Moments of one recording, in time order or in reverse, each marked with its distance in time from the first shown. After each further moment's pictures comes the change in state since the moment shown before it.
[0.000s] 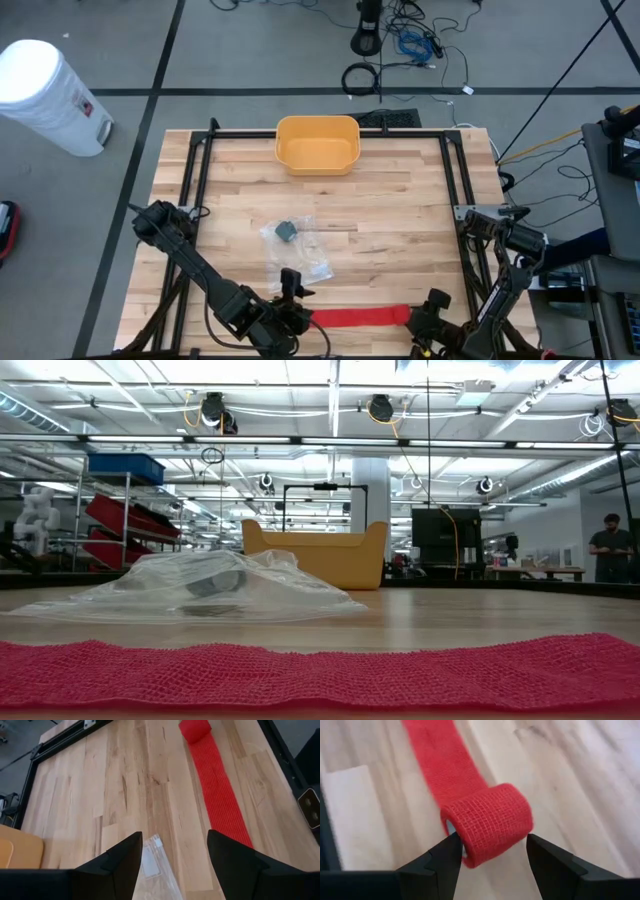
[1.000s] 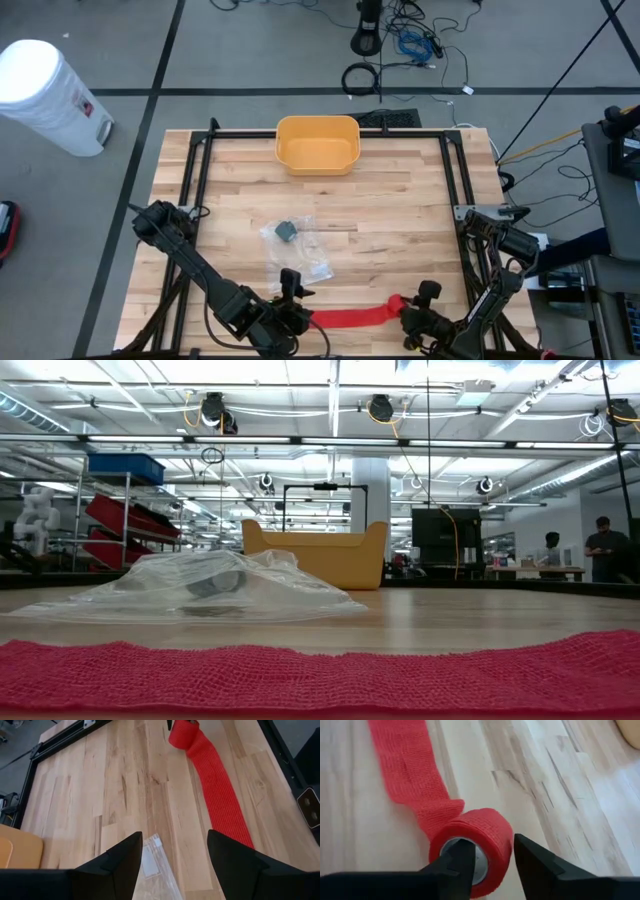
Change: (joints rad) left arm -0.001 0.000 0.000 -0.002 -0.001 -0.003; right arm -0.048 0.043 0.005 -0.076 0.145 -0.198
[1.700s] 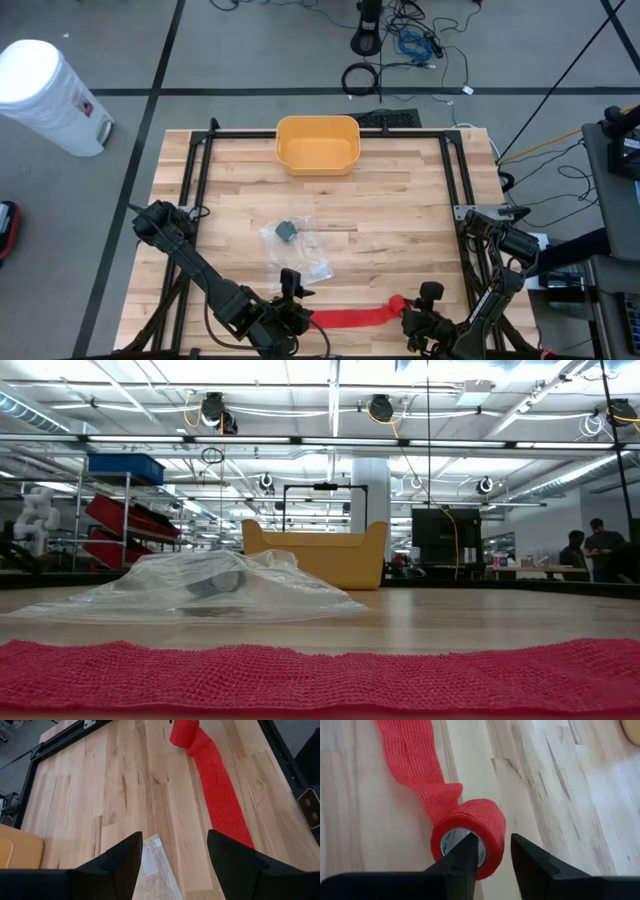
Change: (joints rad) left arm 0.000 0.000 0.000 0.001 0.000 0.000; right arm -0.001 -0.001 0.064 -0.095 -0.082 -0.044
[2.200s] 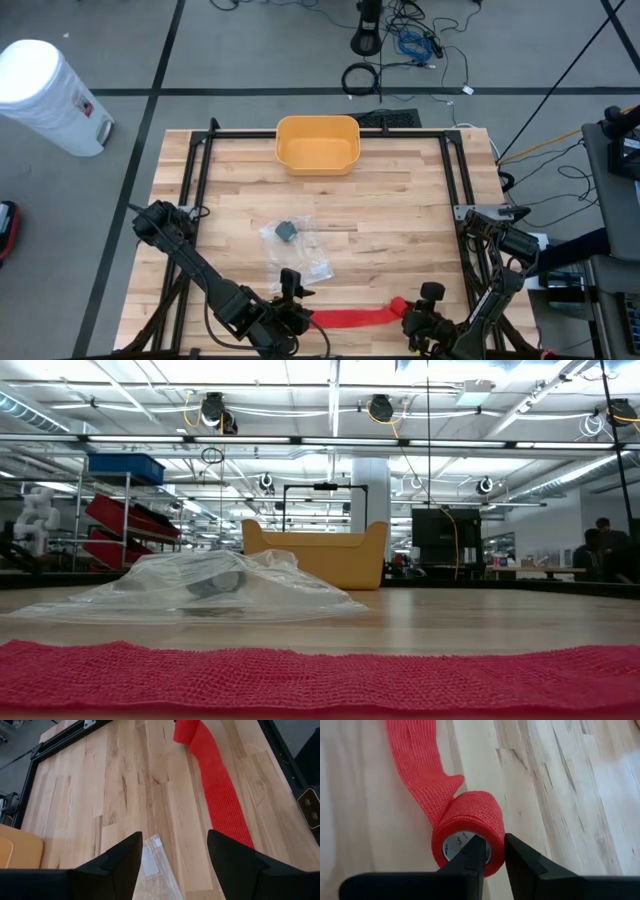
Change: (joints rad) left arm 0.000 0.000 0.000 0.000 0.000 0.000; right arm 0.000 -0.001 0.016 -0.006 -0.052 -0.012
